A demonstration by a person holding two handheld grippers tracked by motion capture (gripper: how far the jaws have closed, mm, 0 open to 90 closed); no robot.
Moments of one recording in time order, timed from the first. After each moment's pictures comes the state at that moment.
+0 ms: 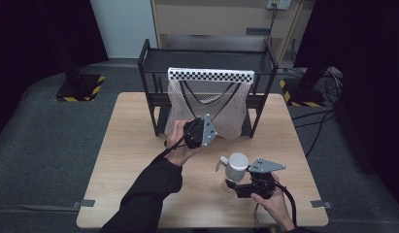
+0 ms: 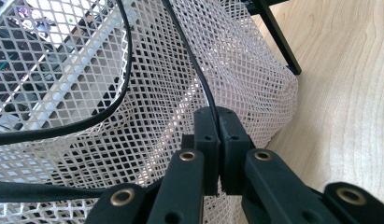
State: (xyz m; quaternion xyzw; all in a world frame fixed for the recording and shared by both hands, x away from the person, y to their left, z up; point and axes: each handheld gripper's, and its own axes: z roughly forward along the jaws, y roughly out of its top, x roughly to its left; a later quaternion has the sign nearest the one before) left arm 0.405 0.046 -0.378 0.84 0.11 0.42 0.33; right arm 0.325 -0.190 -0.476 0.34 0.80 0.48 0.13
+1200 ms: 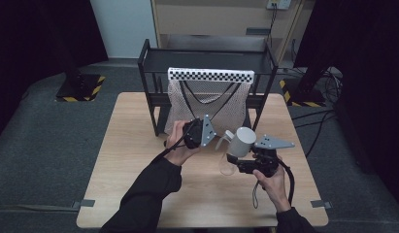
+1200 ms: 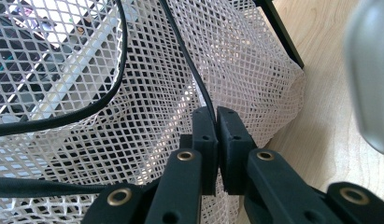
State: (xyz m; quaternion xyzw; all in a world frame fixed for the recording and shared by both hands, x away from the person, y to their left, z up) left arm 0.408 0.049 -0.386 0.84 0.11 0.42 0.33; right arm 0.363 -0.191 -0.415 0.35 0.76 0.53 0.13
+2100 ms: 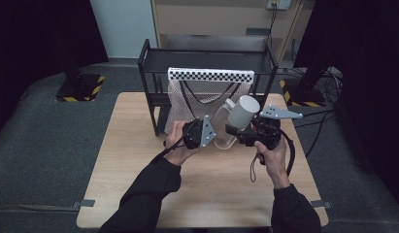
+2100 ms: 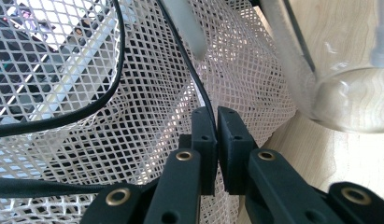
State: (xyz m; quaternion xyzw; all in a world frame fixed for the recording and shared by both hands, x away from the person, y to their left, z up) left arm 0.407 0.050 -0.386 0.84 0.10 0.42 0.33; right arm 0.399 -0.182 -0.345 0.33 0.73 0.58 0.14
